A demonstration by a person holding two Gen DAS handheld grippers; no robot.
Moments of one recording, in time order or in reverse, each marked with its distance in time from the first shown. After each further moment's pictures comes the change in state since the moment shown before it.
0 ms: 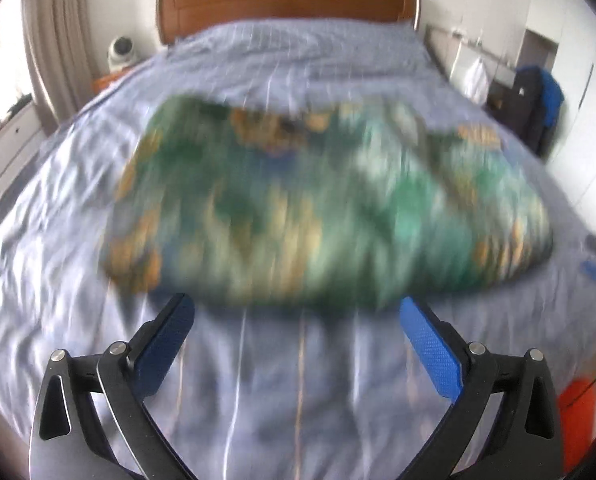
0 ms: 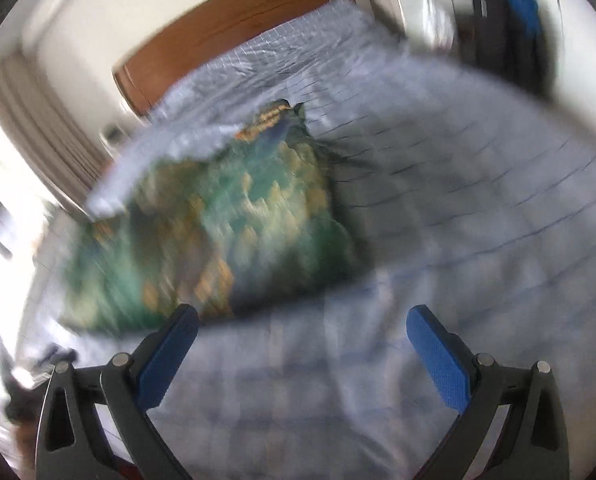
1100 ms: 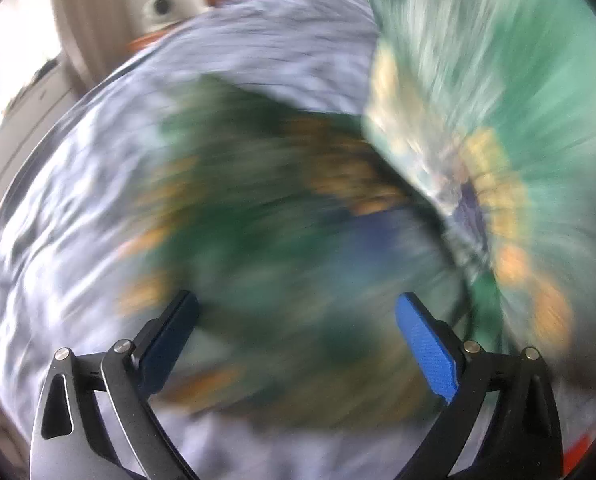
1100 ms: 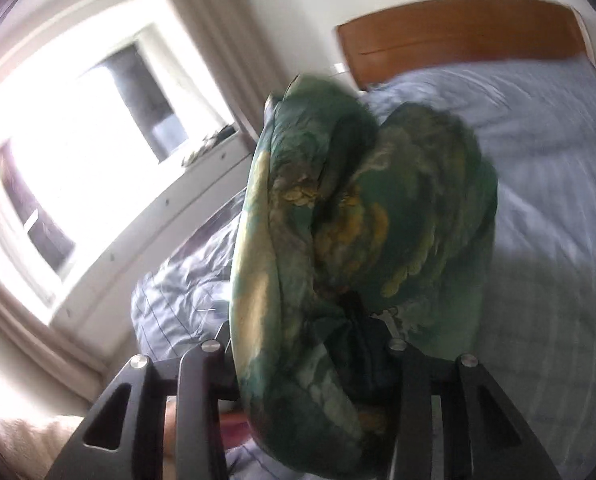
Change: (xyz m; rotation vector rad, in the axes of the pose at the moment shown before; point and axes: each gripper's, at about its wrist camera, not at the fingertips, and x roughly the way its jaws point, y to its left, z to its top) left arm 0.061 0.112 0.052 -0.159 0.129 0.128; right arm 0.074 0.382 0.034 -0.590 0.084 0.482
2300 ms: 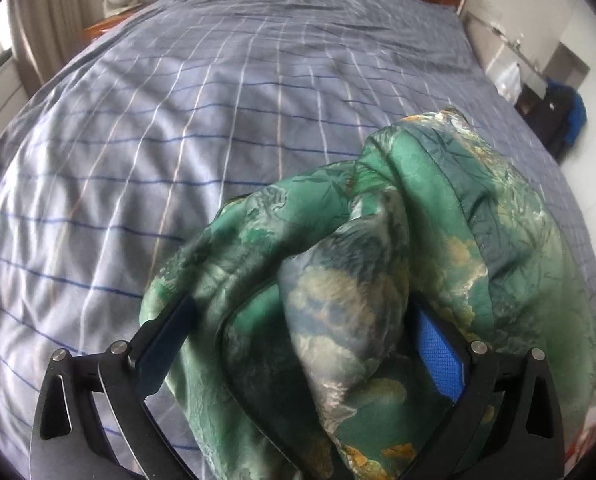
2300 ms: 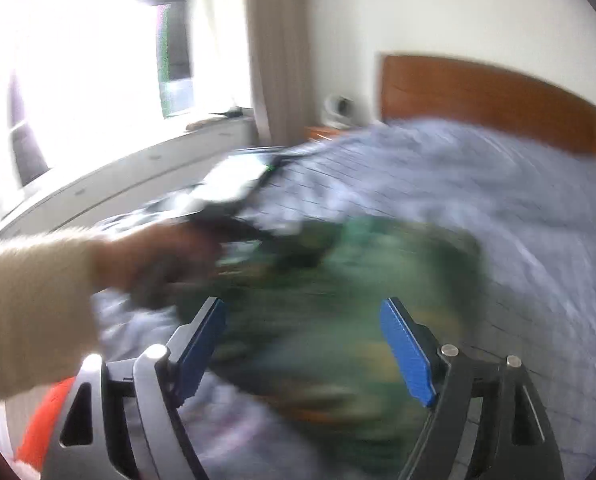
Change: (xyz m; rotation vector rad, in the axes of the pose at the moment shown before) left arm 0.092 0.072 0.083 0.092 0.063 -0.191; right arm 0.038 0.041 -0.071 -0.233 -0.048 -0.180
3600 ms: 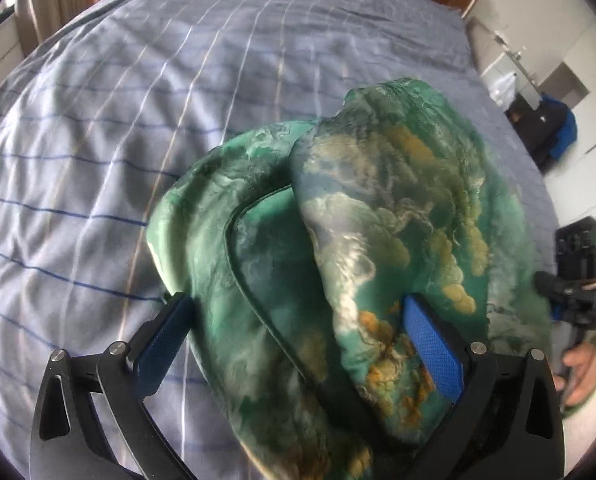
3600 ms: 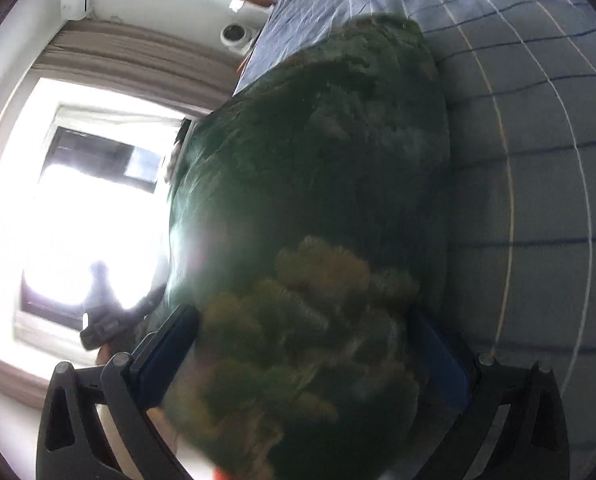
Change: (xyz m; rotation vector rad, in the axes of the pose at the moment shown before) left arm -0.022 0.011 -0.030 -0.093 0.088 -0.103; right arm 0.113 -0.177 -0.056 0.827 0.304 0.392
